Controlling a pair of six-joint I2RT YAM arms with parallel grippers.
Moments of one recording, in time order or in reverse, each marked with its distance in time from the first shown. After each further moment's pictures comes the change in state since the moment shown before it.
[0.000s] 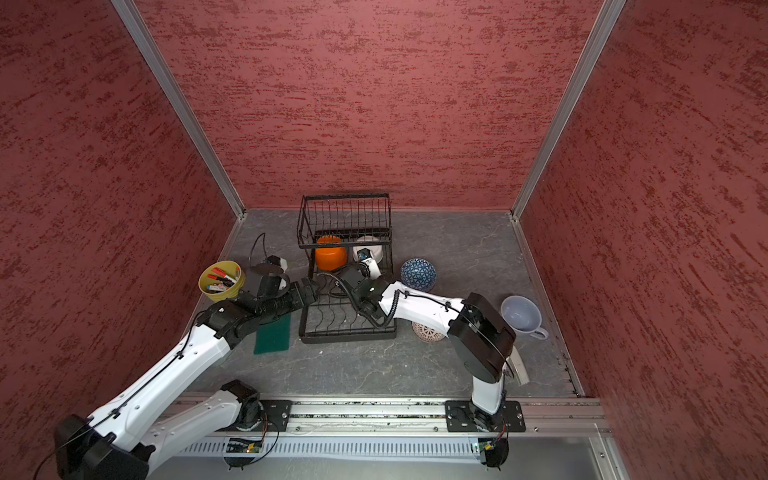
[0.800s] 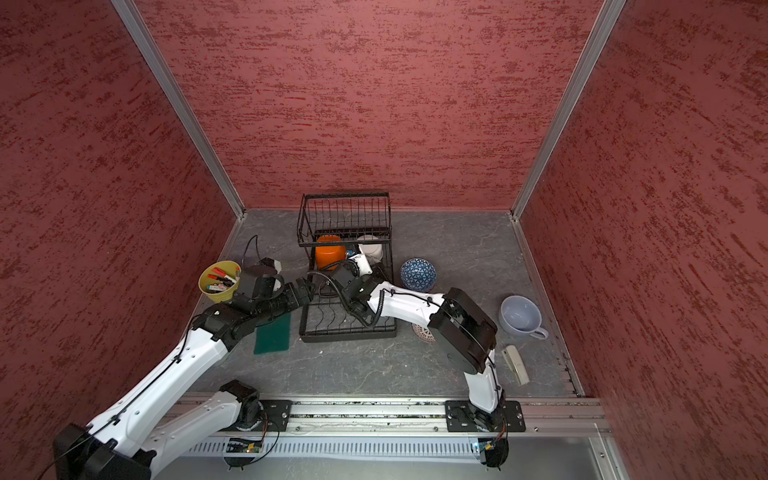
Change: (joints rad) left arm 0.053 -0.030 -0.031 0.002 0.026 0.000; right arm 0.010 0.109 0.065 0.178 0.231 -0.164
